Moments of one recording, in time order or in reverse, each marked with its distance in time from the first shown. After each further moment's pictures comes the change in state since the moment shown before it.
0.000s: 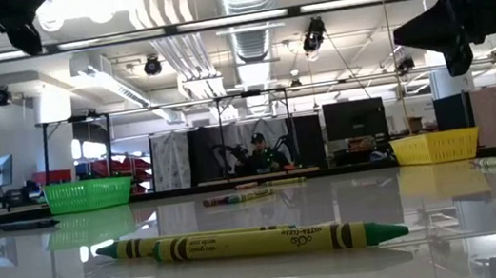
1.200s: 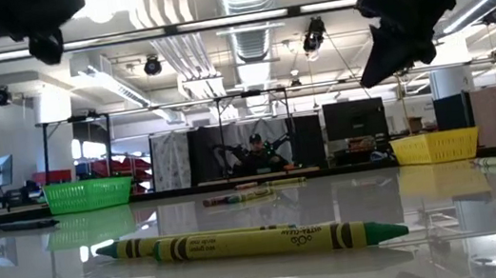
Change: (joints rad) left arm 0.000 0.258 0.099 -0.260 0.079 -0.106; right arm 0.000 0.936 0.628 -0.563 0.044 0.118
